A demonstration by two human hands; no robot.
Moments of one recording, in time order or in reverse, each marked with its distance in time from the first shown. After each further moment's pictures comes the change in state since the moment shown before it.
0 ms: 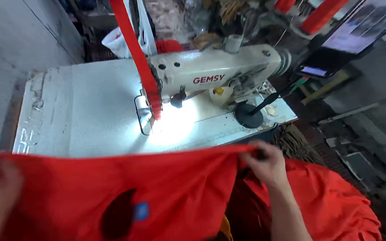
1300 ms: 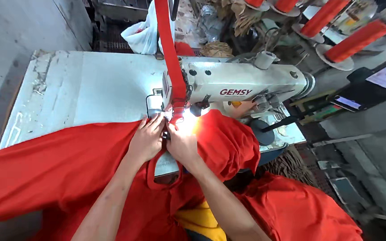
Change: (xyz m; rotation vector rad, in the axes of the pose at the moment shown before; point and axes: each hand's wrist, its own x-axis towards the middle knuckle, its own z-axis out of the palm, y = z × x) left_hand 0.044 0.190 0.179 -0.168 -0.241 0.604; right_hand 0.079 -0.050 0.243 -0.651 -0.387 0.003
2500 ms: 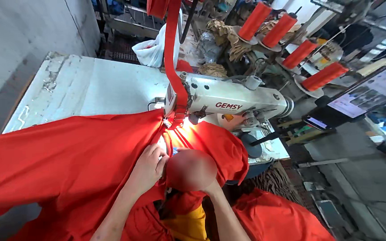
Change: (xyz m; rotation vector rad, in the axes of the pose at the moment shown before) left_hand -0.053 0.060 -0.014 -0.403 0.100 -0.192; right_hand -0.070 0.067 -0.032 0.521 -0.117 -0.119
